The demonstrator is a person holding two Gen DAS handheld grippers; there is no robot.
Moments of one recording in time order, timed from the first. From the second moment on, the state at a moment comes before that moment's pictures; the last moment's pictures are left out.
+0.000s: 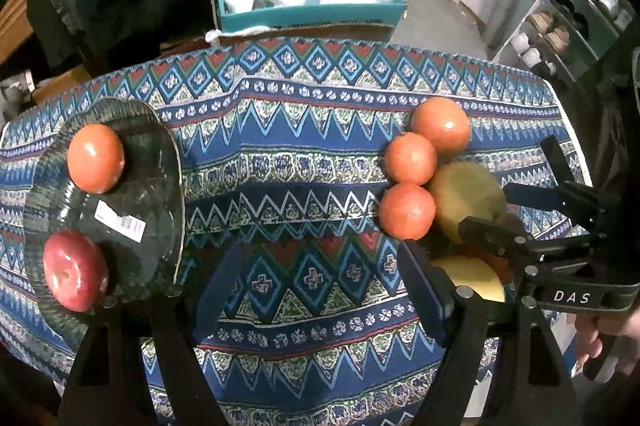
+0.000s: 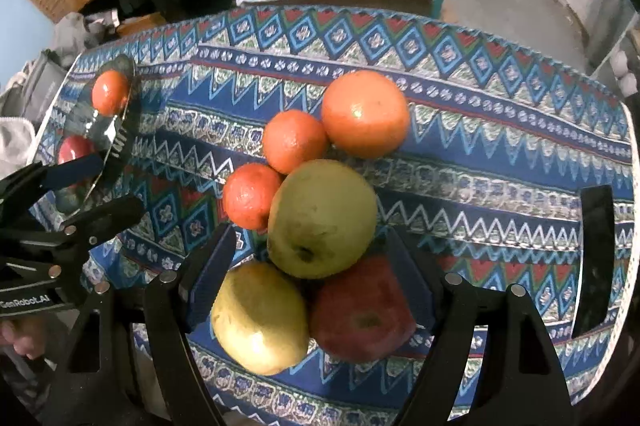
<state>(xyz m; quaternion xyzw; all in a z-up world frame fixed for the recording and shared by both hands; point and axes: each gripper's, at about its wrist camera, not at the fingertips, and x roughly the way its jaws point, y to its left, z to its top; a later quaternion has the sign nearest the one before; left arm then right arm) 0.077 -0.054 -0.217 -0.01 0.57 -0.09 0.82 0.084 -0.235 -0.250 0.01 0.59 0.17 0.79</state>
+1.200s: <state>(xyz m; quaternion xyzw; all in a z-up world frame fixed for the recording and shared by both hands) 0.098 -0.108 -0.238 -0.02 0.59 -0.14 0.80 0.096 -0.293 -0.242 0.04 0.55 0.13 0.82</state>
